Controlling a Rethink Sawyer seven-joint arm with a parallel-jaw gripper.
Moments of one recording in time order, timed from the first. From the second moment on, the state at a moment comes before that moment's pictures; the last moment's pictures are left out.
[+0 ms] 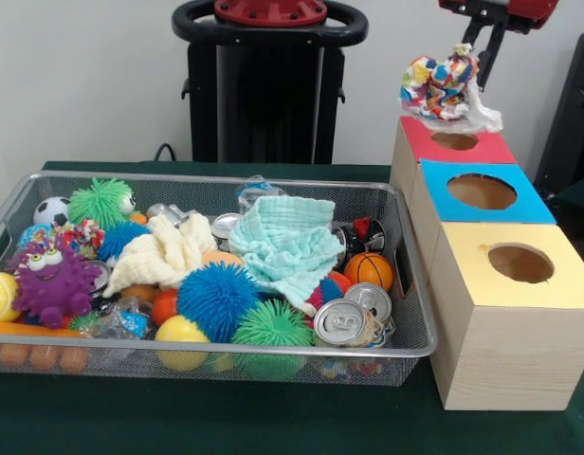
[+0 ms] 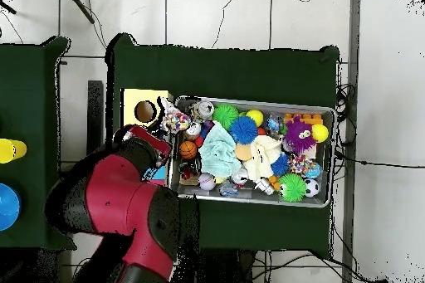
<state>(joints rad) 0.51 -0.65 -0.65 1.59 0.21 0.28 2.31</state>
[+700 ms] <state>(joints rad) 0.31 -0.71 -0.35 1.74 0.36 0.17 2.31</state>
